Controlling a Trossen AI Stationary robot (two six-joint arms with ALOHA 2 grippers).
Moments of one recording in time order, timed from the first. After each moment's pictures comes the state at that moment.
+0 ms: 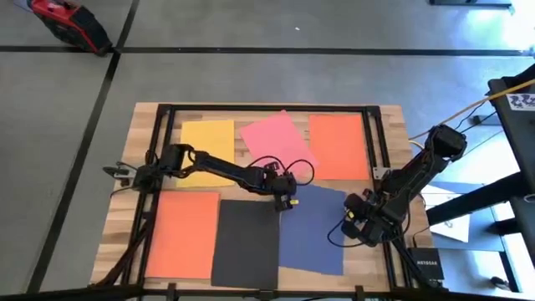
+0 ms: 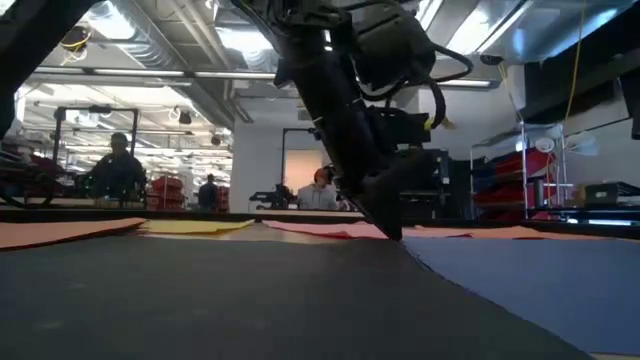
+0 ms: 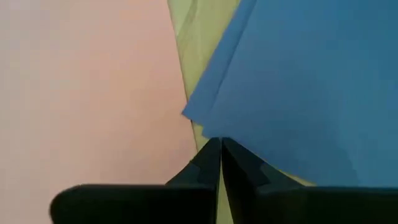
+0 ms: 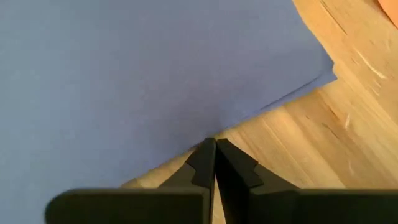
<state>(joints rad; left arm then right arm) -0.06 2.22 1.59 -0.41 -0.35 -0.21 0.94 1.34 0.47 -0.66 0.40 1.56</state>
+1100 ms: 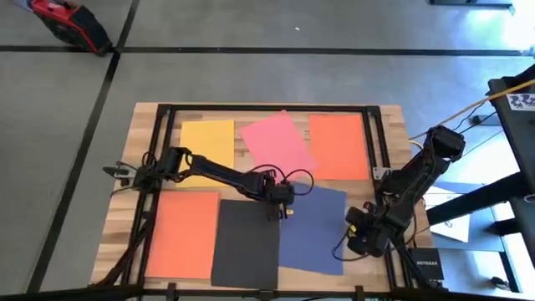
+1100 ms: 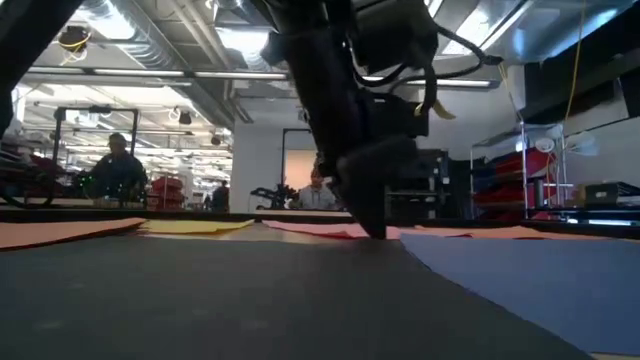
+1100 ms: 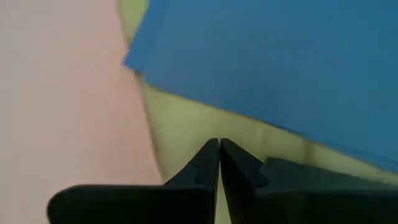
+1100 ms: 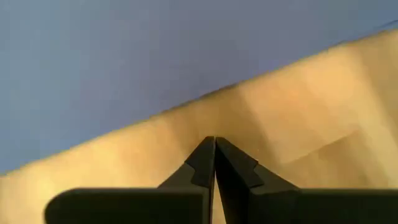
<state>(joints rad) -0.13 2.22 1.62 -0.57 -0.27 -0.21 1.04 1.35 0.56 -0.59 0.21 1.54</state>
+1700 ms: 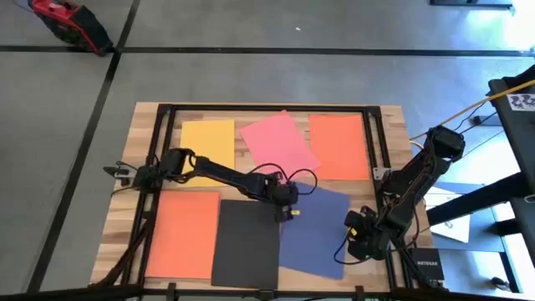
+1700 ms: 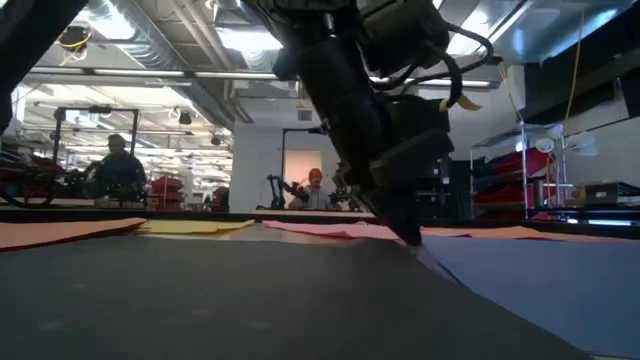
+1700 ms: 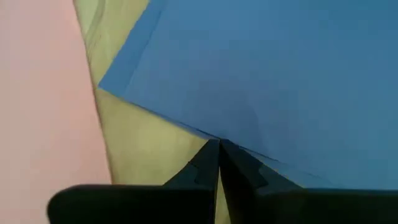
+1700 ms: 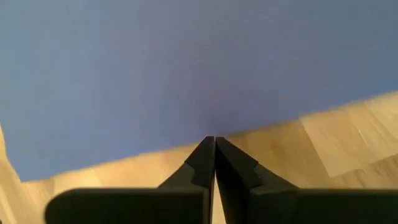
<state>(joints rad) -0.14 2.26 1.62 -0.38 -0.21 -0.23 1.04 1.35 0.56 -0.50 0.26 1.51</state>
